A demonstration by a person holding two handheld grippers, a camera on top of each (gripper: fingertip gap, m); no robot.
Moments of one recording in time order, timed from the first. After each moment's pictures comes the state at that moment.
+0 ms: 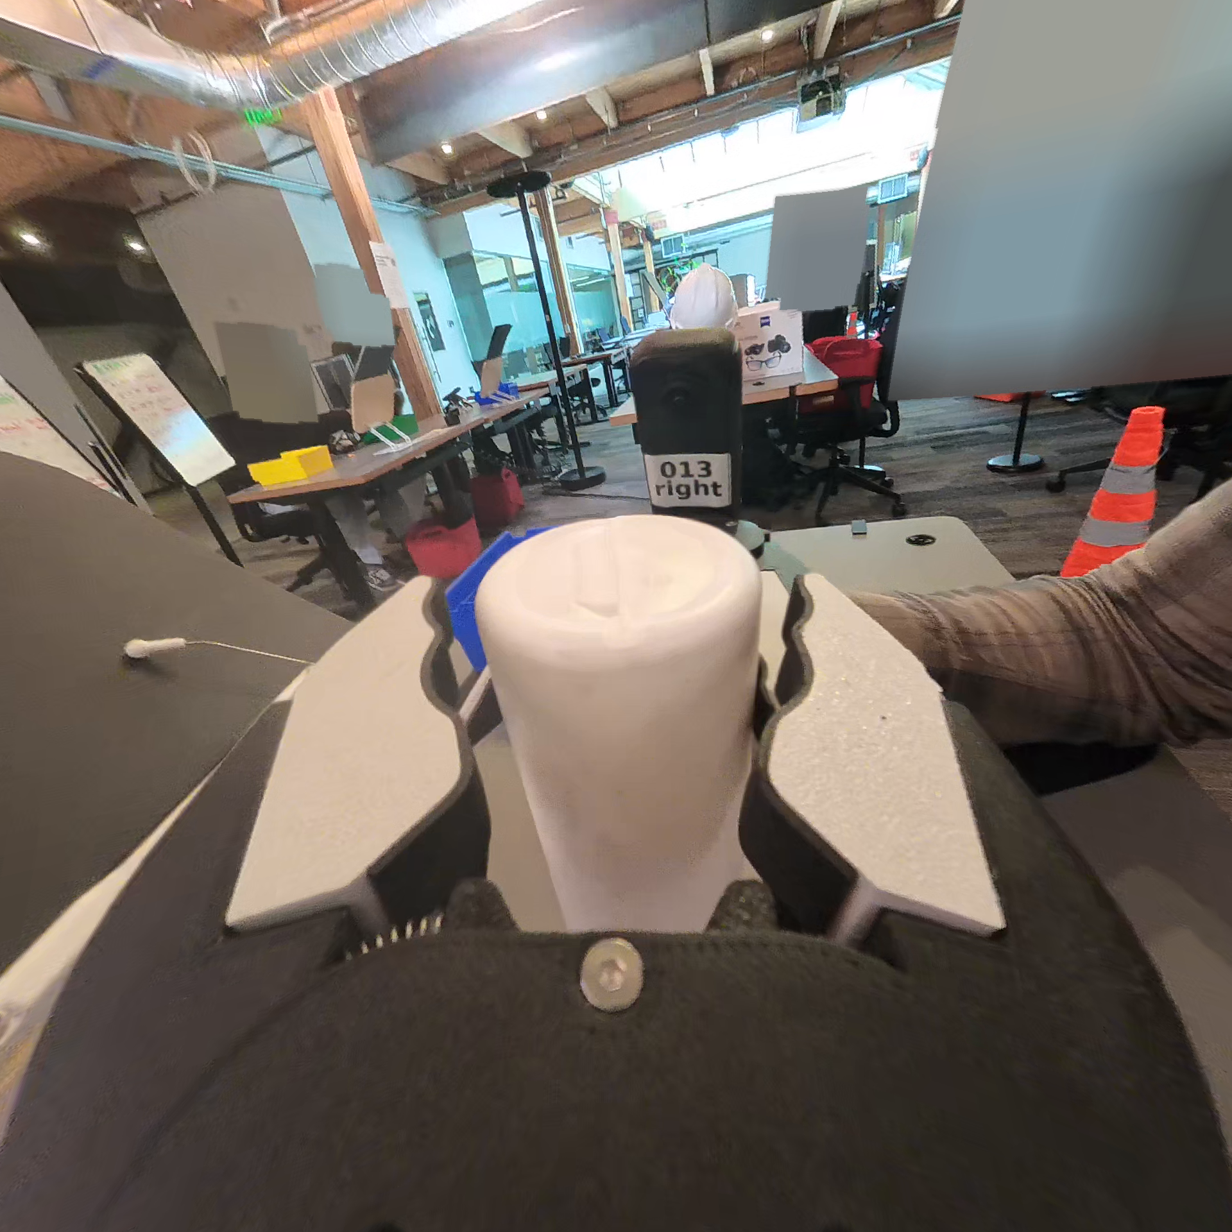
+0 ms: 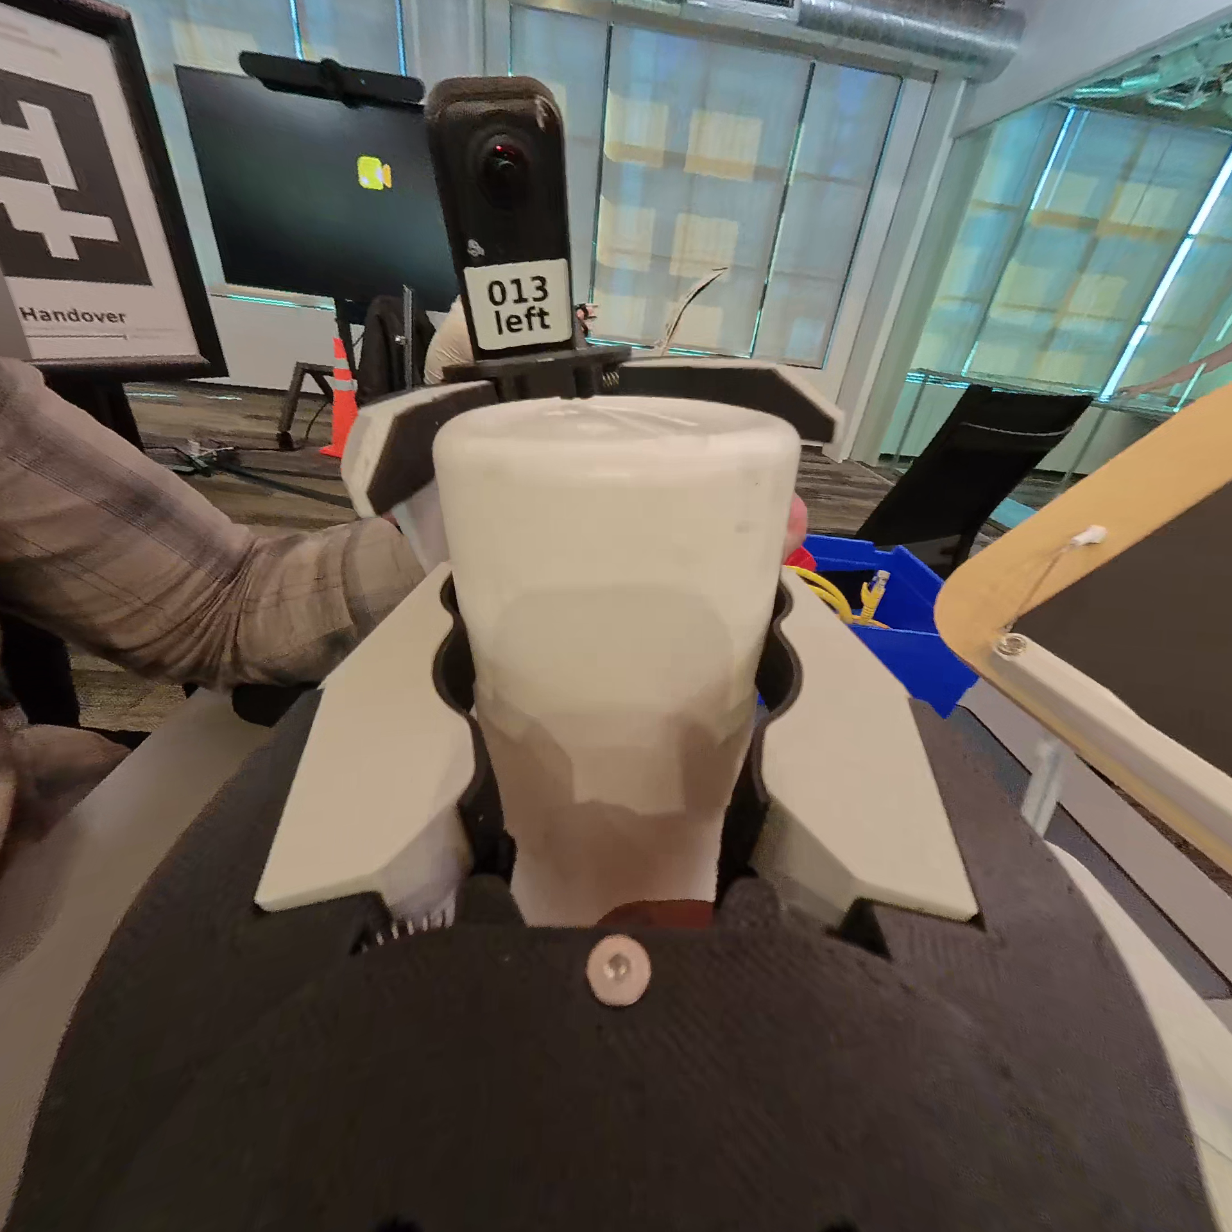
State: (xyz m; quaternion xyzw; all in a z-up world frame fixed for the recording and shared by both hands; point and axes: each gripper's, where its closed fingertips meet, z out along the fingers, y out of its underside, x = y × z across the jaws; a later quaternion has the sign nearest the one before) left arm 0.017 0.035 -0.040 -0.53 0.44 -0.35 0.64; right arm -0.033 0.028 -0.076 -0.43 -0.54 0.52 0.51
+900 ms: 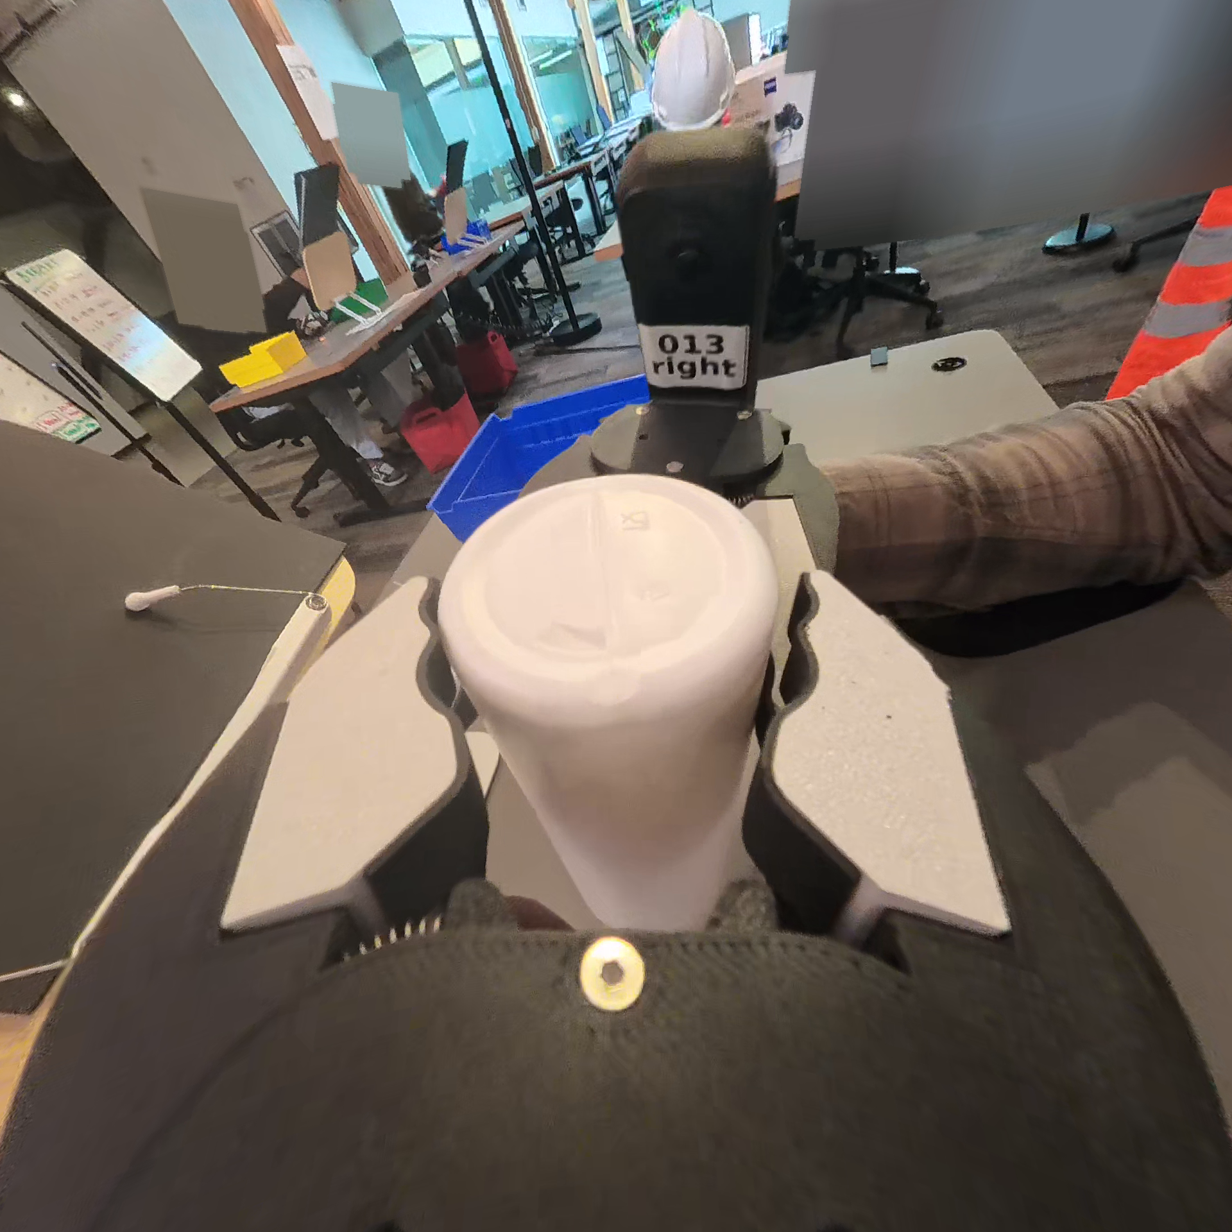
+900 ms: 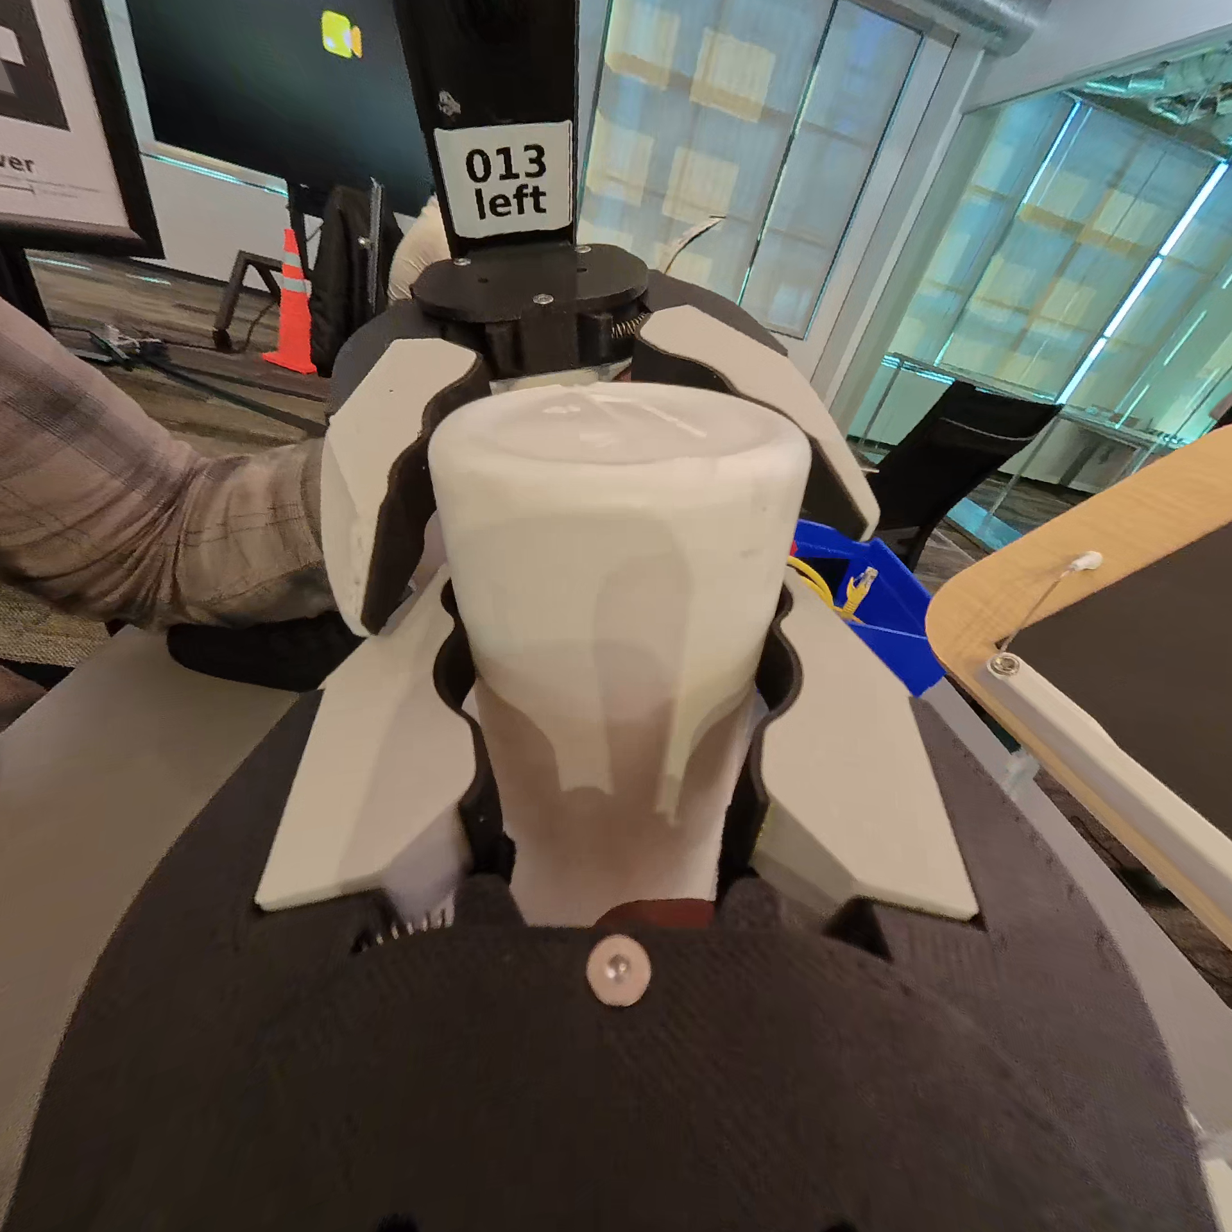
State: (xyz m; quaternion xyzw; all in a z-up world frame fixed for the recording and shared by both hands) left arm 0.018 0.026 -0.066 -0.57 0.52 -0.26 0.58; right arm -0.045 0.017 -0.086 -0.42 -0.58 0.46 0.53
